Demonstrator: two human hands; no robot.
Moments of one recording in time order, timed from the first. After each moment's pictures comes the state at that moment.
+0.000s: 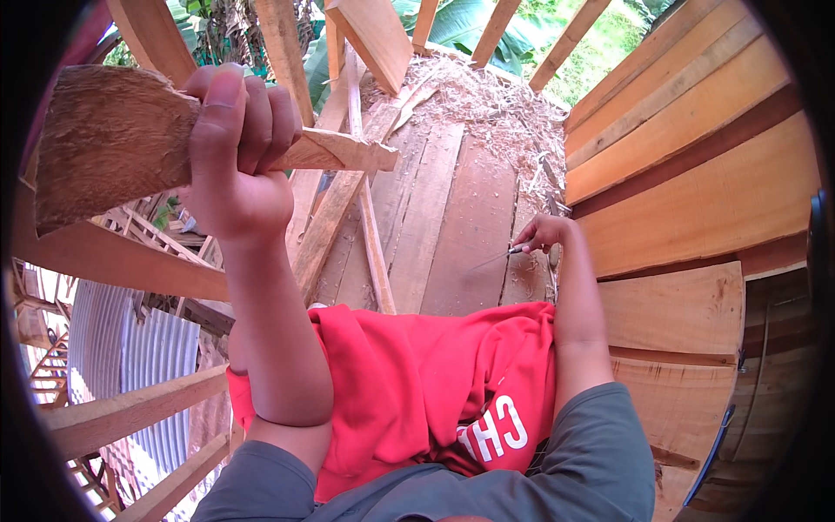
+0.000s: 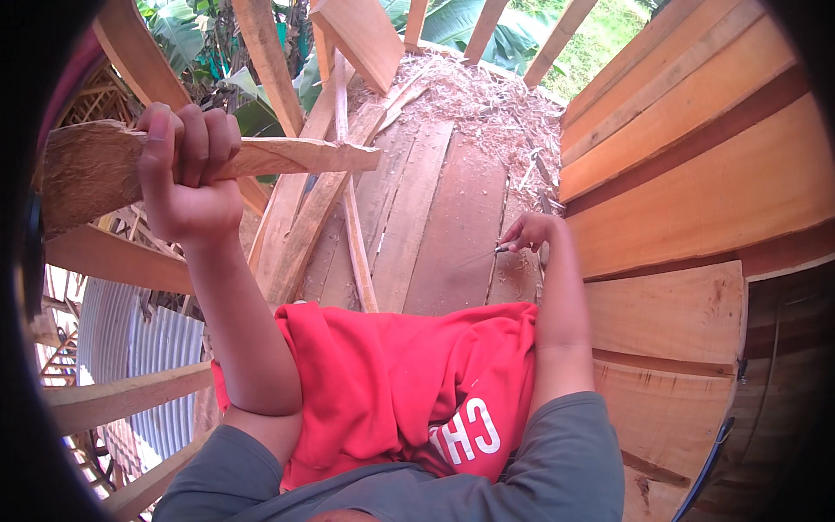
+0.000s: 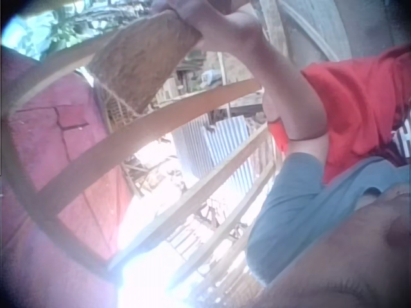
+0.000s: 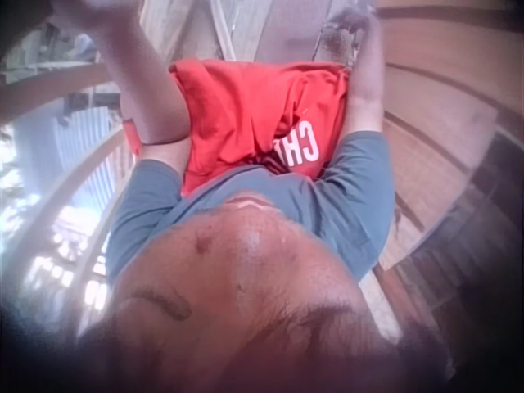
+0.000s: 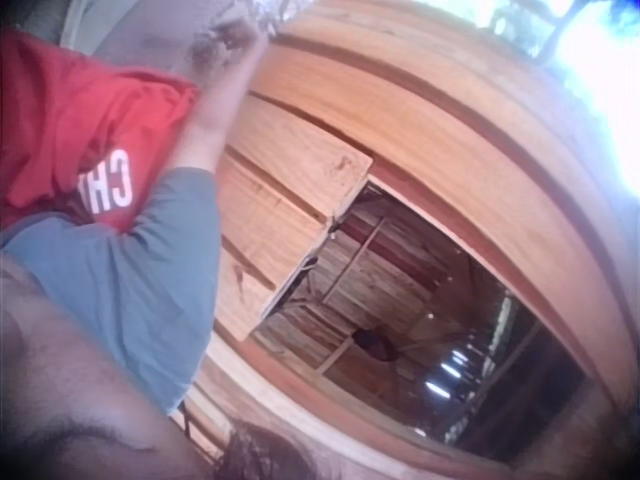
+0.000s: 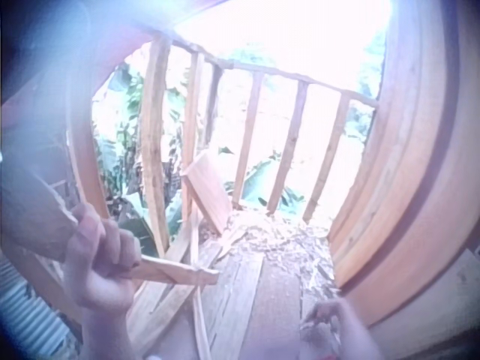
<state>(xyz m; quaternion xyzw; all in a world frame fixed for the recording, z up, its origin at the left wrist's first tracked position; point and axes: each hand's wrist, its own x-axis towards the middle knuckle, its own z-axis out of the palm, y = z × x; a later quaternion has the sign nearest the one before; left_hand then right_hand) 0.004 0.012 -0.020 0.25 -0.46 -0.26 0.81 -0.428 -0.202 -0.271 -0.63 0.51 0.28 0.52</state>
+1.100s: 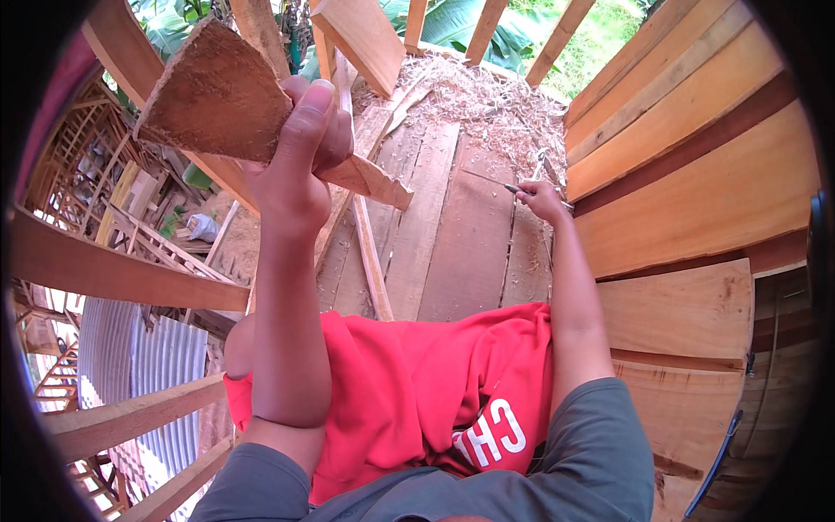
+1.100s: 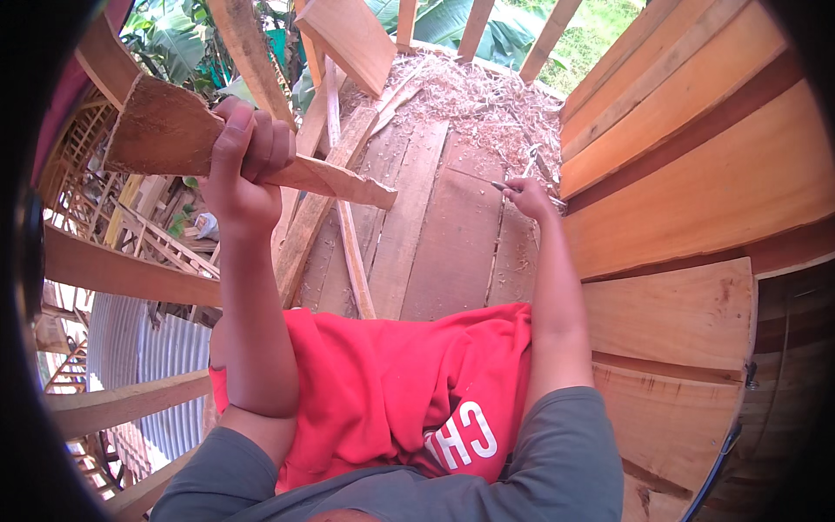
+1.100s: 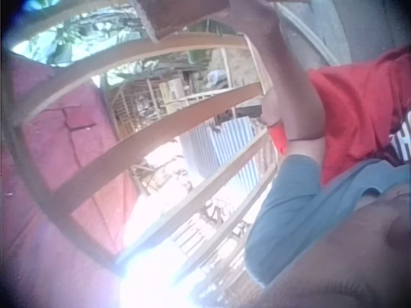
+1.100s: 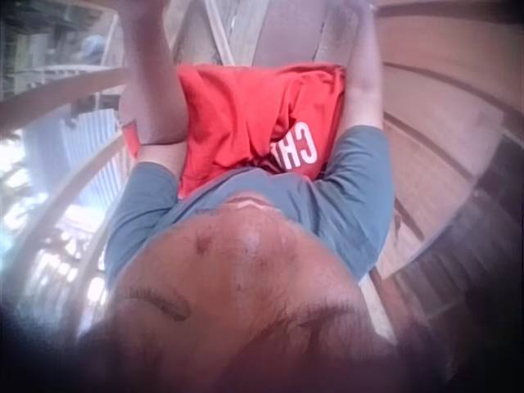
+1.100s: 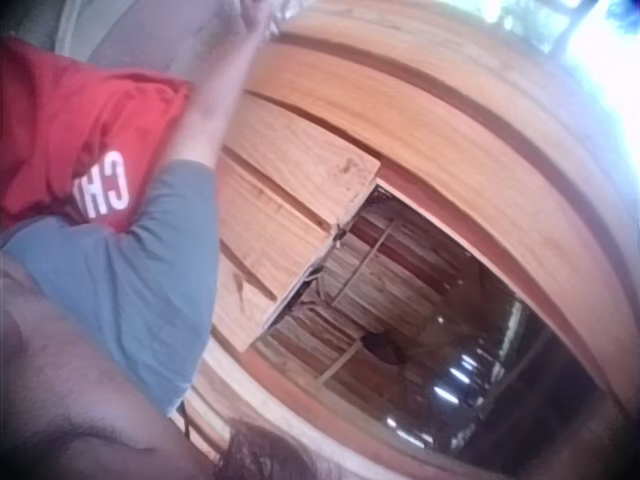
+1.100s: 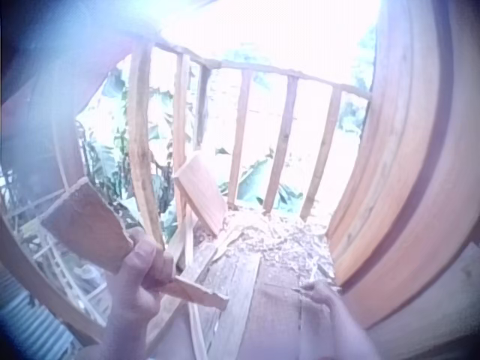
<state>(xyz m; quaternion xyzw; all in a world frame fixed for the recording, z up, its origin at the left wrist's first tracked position) -0.038 -0.025 -0.049 0.20 -0.44 -0.36 0.80 -0.429 -0.235 -0.305 -0.74 0.58 -0.10 0.33</state>
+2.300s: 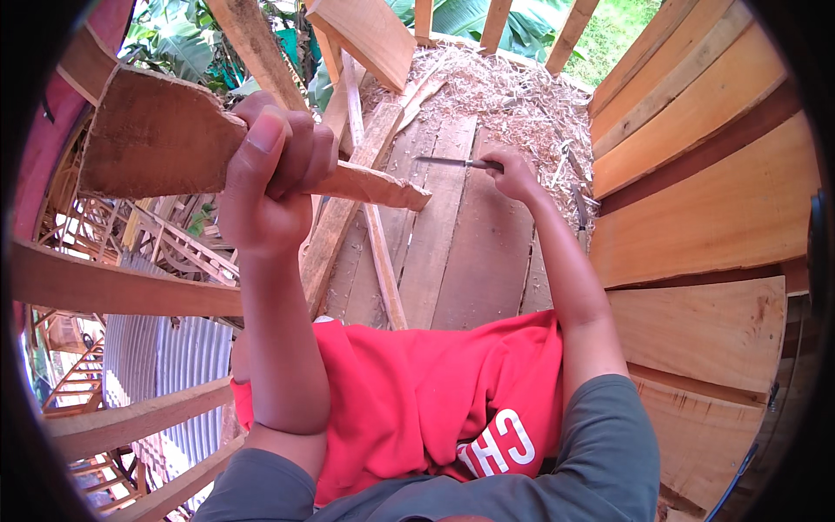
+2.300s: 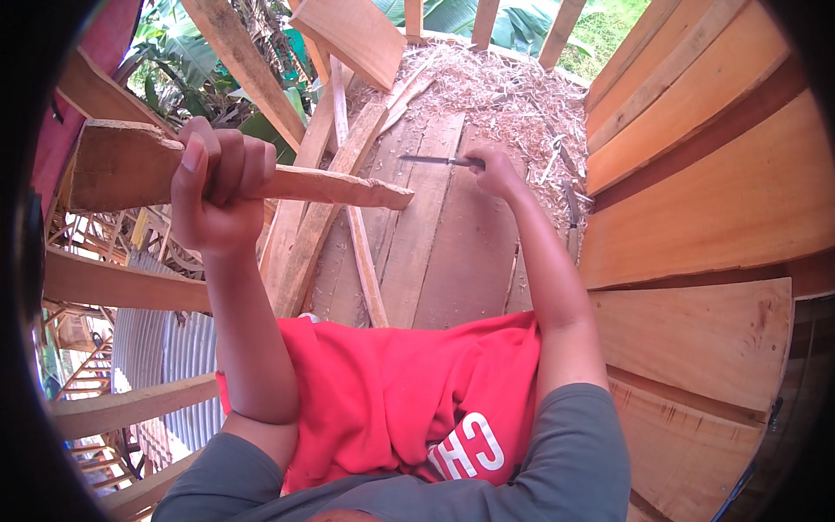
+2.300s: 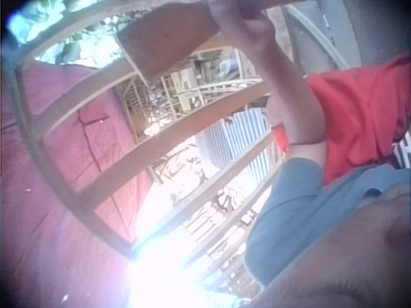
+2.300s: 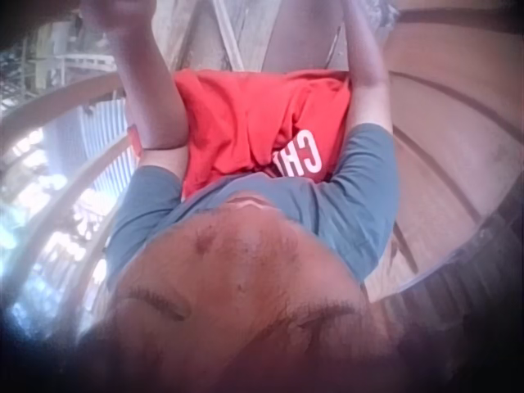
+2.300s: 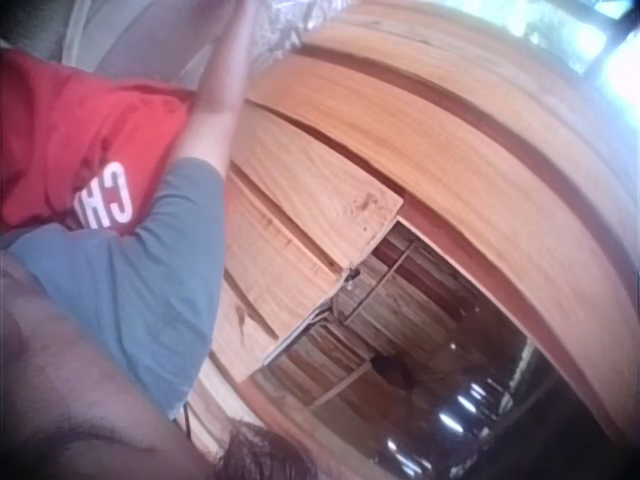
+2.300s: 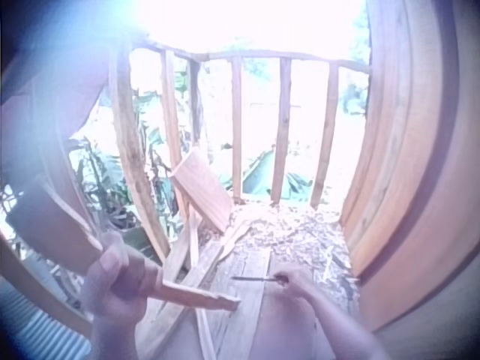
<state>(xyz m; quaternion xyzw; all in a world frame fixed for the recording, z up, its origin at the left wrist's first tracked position) -0.034 -0.027 -0.040 0.22 -0.55 -0.41 0.70 -0.315 -0.239 -0.303 -0.82 0.45 -0.24 0.24</state>
